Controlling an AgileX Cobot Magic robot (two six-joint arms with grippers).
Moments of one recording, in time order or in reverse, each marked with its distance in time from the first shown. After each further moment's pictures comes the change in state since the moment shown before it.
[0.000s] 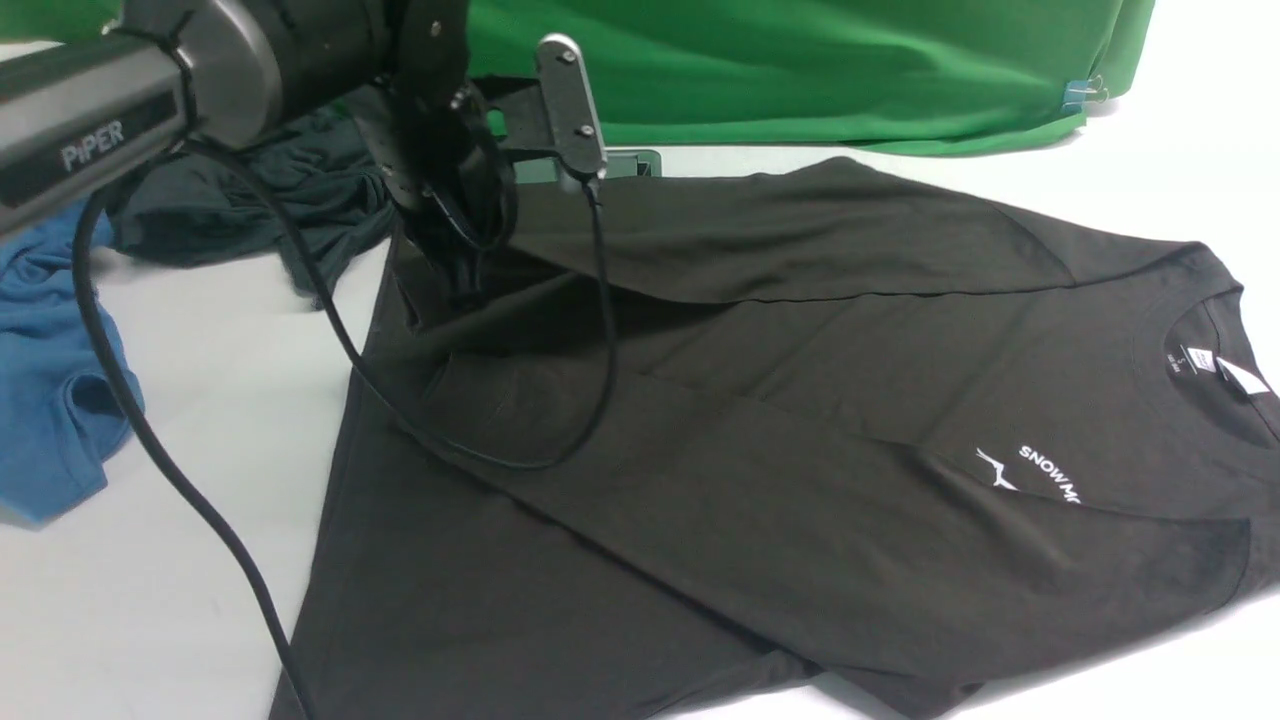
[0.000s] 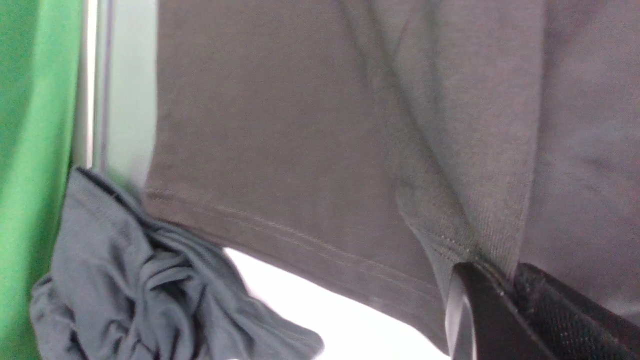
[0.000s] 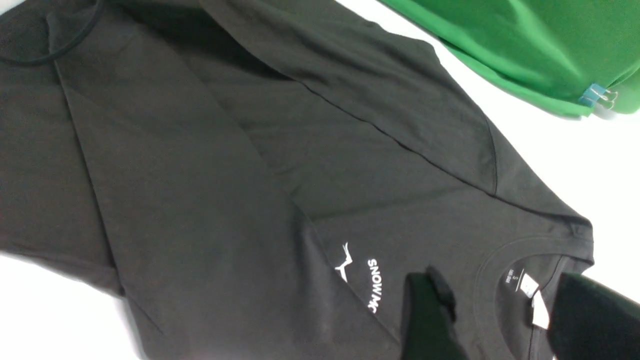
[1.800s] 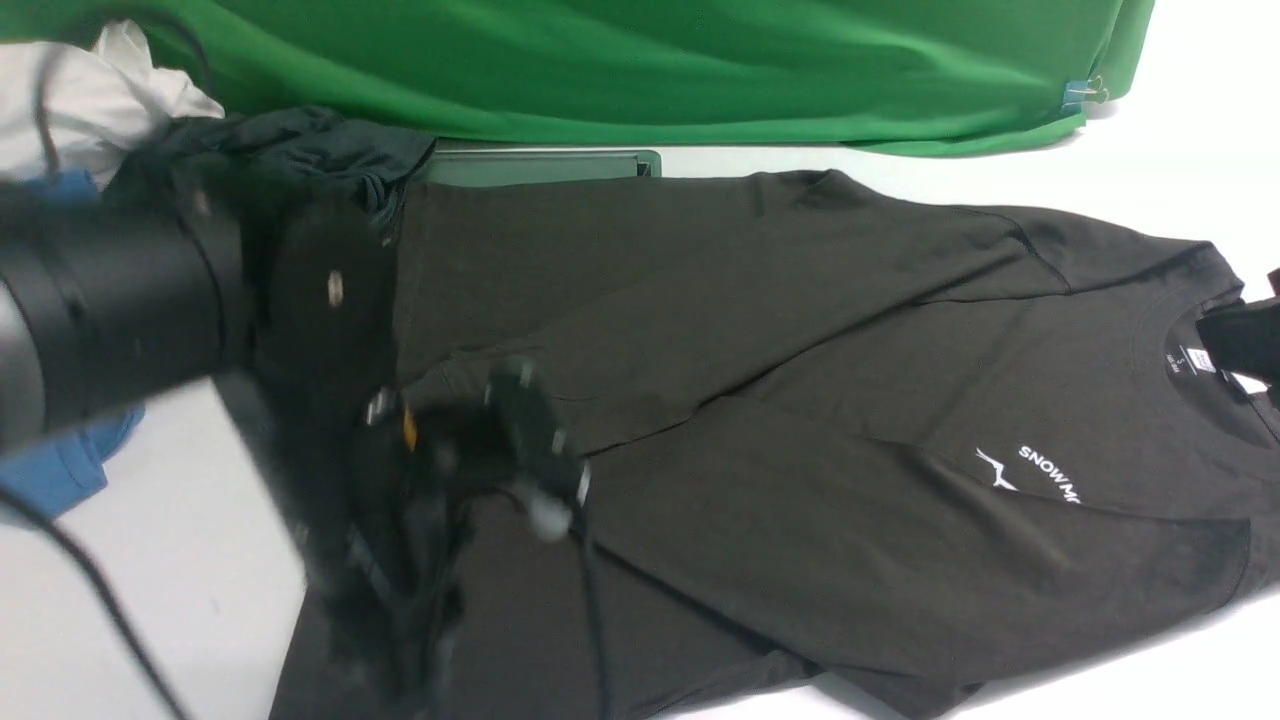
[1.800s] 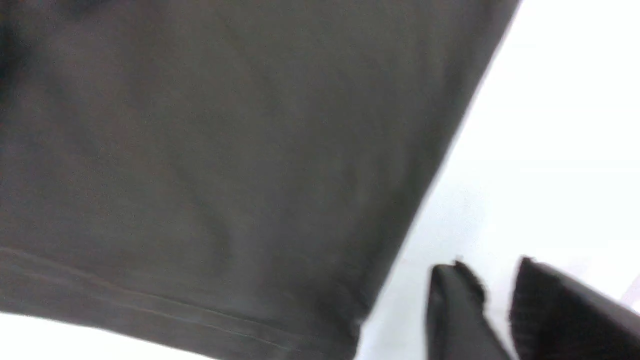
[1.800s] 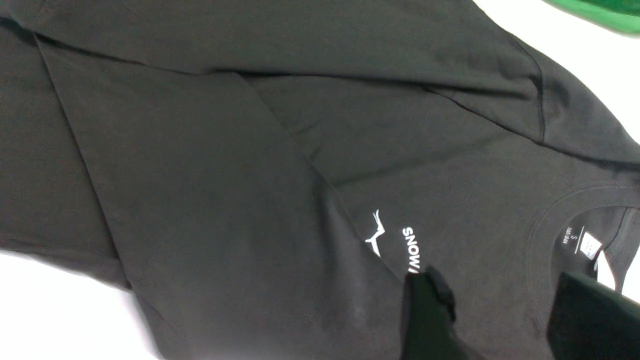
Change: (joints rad) right arm 0.000 0.189 0.000 0.002 -0.037 0.083; left arm -0.130 -0.405 0.713 -0.345 0.158 -0.171
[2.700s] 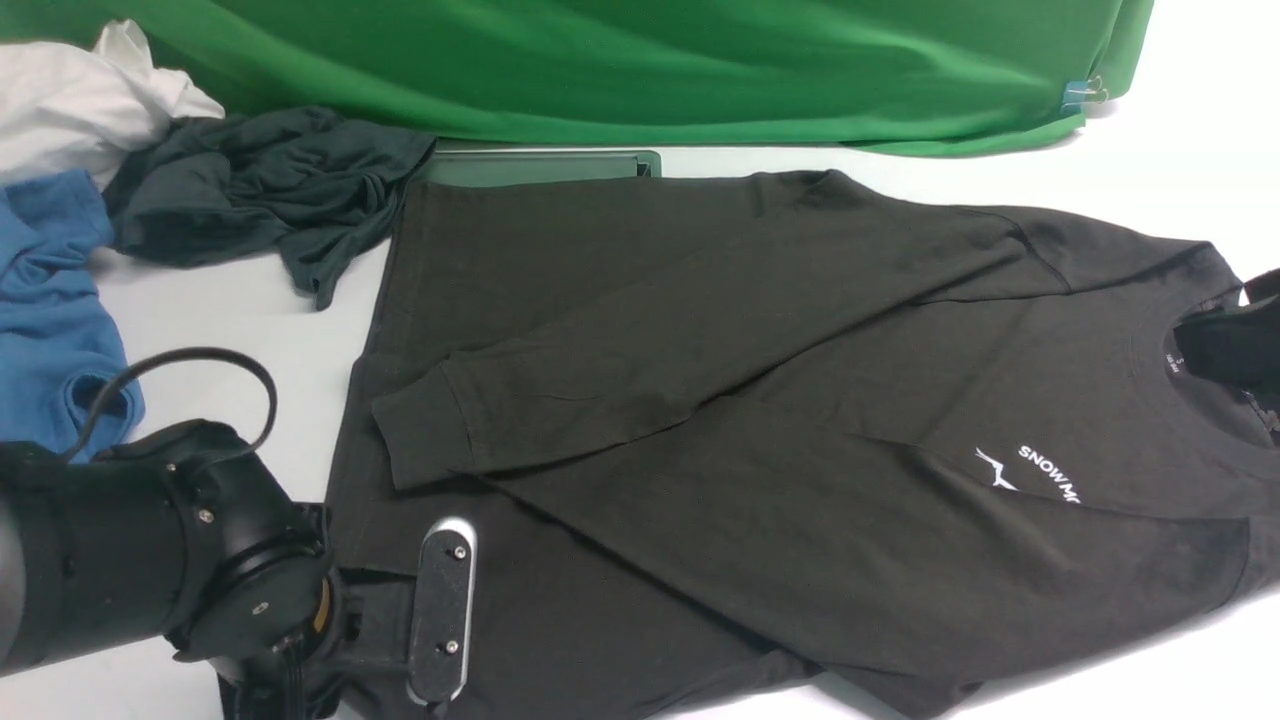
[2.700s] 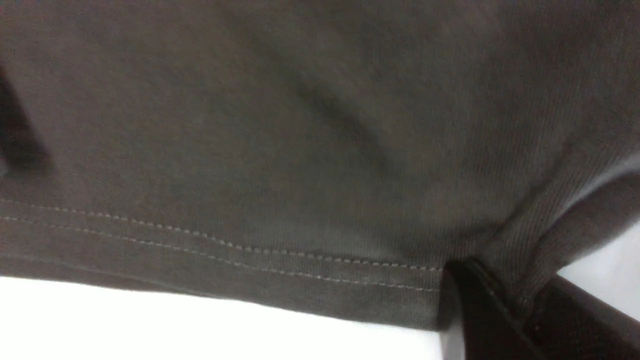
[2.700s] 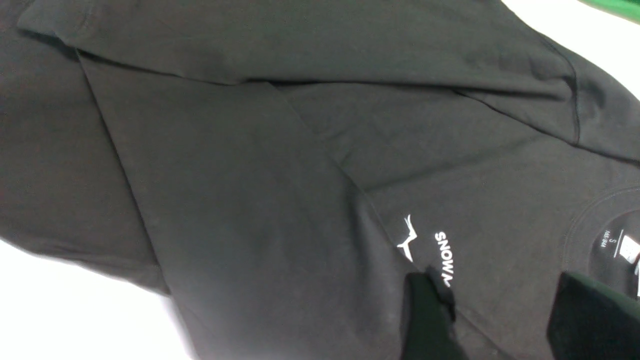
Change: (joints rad) right arm 0.000 0.000 0.000 0.063 -0.001 -0.006; left arm 0.000 -0.042 0.353 0.486 -0.487 0.001
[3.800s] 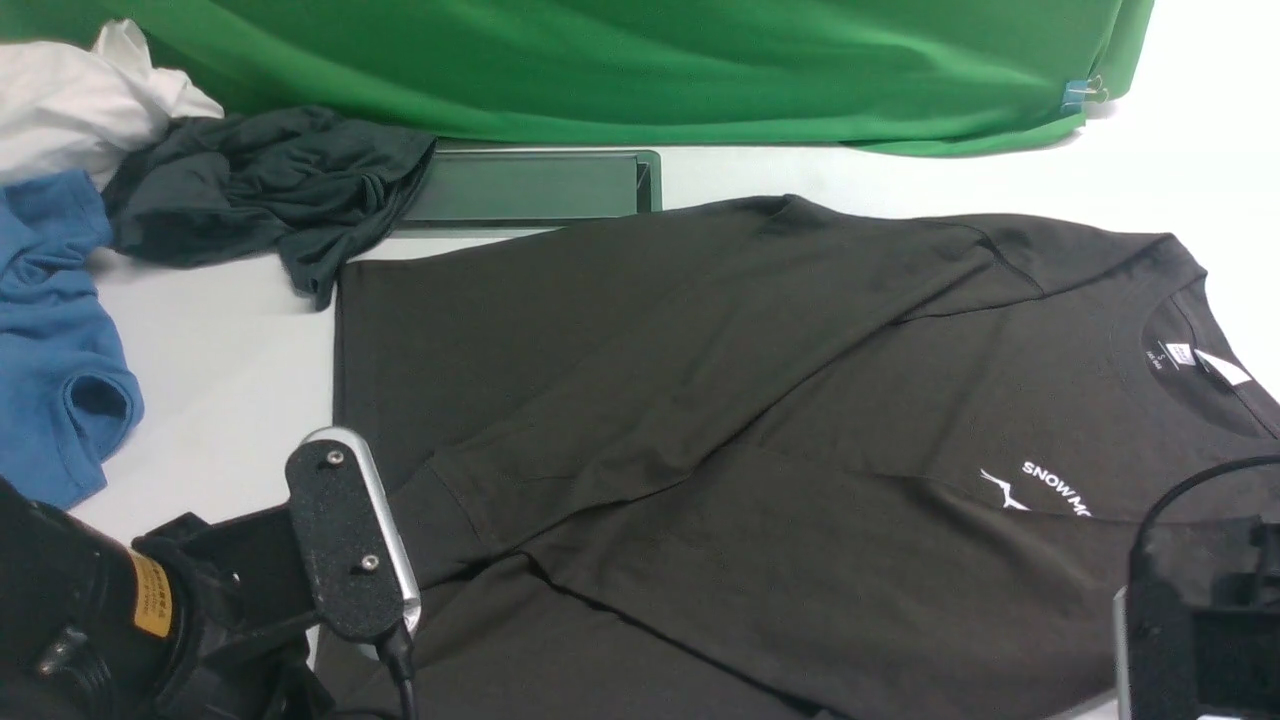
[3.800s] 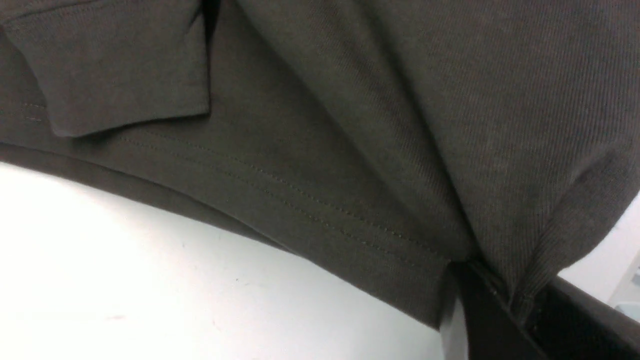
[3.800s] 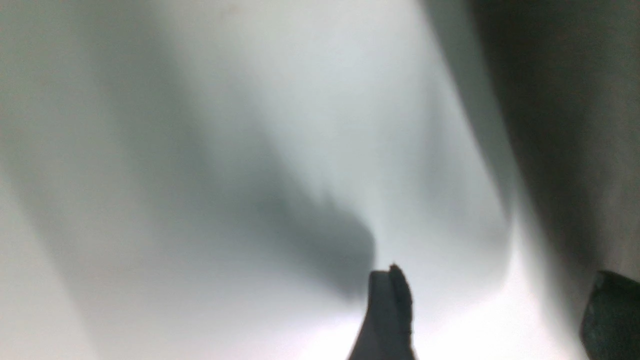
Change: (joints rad) right arm -0.001 0.329 0.611 -0.558 -0.414 -0.483; left arm -0.018 -0.456 -0.093 -0.452 0.370 -0.103
